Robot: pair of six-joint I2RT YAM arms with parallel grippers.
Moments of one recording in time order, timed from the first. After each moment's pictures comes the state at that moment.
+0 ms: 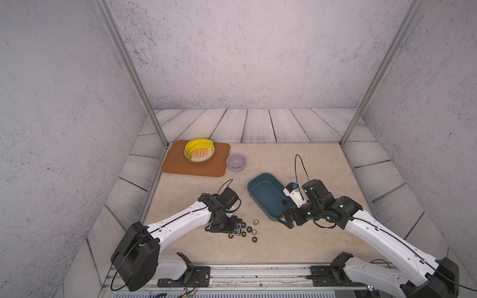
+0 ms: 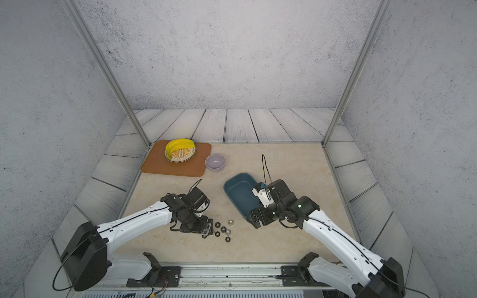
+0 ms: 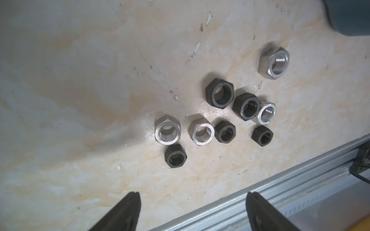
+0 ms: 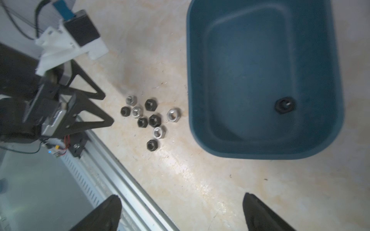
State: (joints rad) left arm -0.75 1.34 0.84 -0.90 0.23 -0.50; right arm 0.64 1.01 0.85 -0.82 -0.38 0.21
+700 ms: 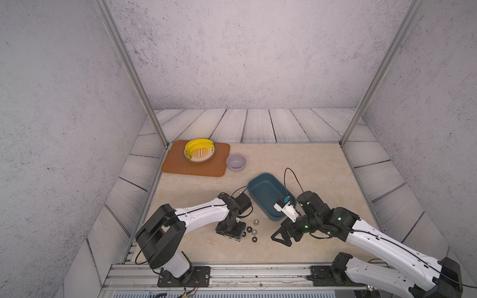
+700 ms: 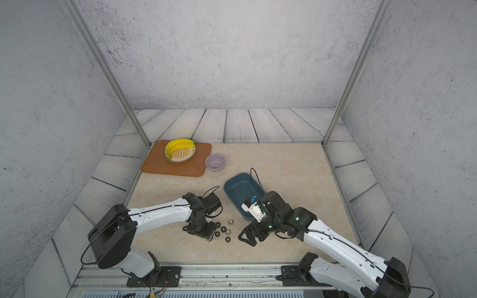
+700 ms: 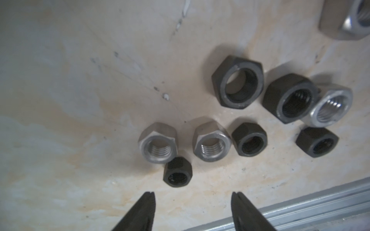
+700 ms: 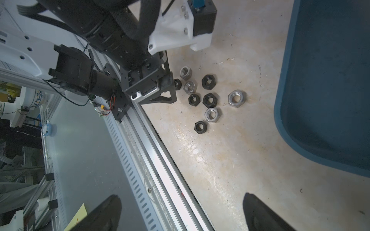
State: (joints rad) left arm -0.86 1.57 0.91 -0.95 0.11 -0.45; right arm 0.81 0.96 0.75 -0.72 -0.50 0.21
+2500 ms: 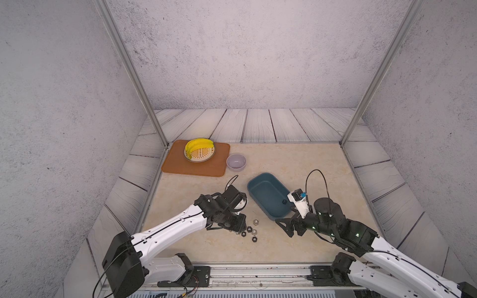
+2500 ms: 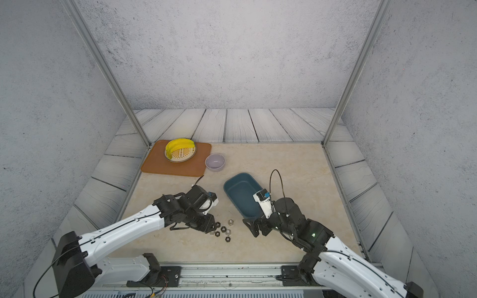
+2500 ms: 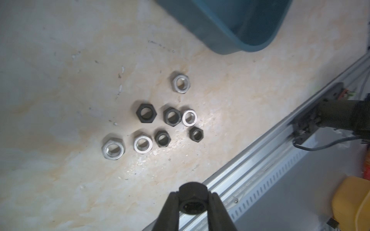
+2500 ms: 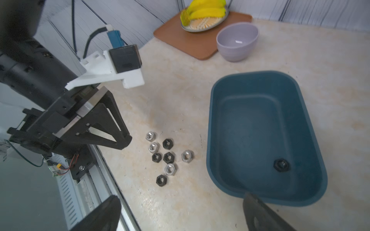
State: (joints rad) left arm -0.86 1.20 0.93 -0.84 0.30 -0.48; right arm 0.82 0.66 0.58 -0.41 -0.18 0.20
